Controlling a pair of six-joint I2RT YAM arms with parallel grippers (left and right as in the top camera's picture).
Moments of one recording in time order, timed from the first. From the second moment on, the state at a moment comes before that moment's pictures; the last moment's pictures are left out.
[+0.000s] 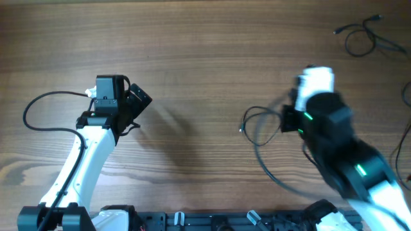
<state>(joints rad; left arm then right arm) -0.02 1.36 0.81 -0.49 -0.03 -0.82 0.48 1.01 1.04 -0.76 0.28 0.18</state>
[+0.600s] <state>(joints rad) -0.02 1.36 0.81 -0.49 -0.03 -0.82 0.48 1.76 1.03 -0.72 0.01 0.37</state>
